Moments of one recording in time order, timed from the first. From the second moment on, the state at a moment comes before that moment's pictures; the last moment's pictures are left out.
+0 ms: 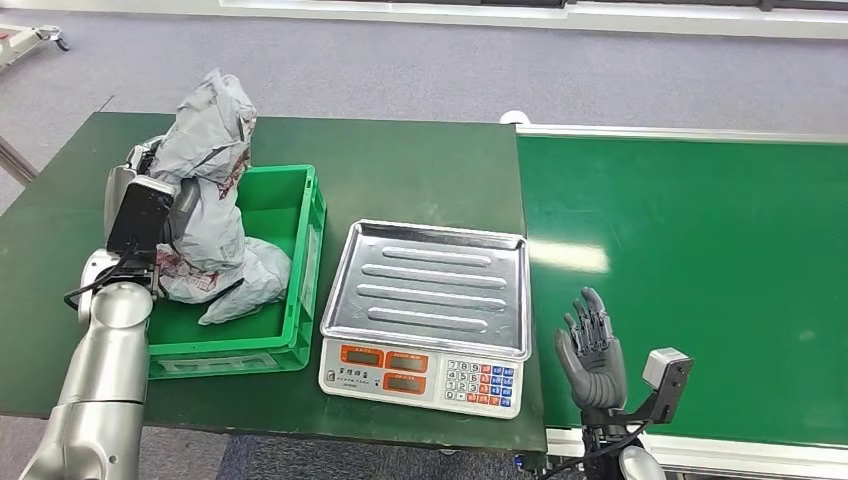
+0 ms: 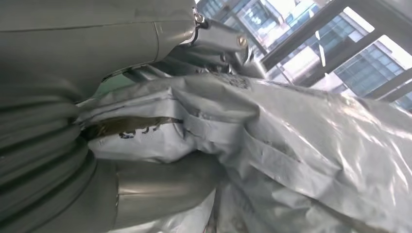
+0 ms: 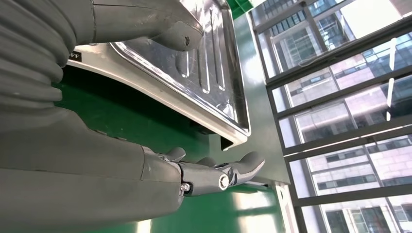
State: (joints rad) left arm -0.45 0.19 0.14 -1.14 -0.41 0.04 -0.38; right arm -0.02 0.19 -0.04 -1.26 -0.21 0.27 -0.47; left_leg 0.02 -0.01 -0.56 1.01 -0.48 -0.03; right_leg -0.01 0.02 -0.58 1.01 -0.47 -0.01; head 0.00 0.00
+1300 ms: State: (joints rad) left arm -0.24 -0.15 -0.27 -1.38 0.08 -0.32 -0.40; right arm -0.07 0.22 -0.02 -1.27 -0.15 0.27 -0.45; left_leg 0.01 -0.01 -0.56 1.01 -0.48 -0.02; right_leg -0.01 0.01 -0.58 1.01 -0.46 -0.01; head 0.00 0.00
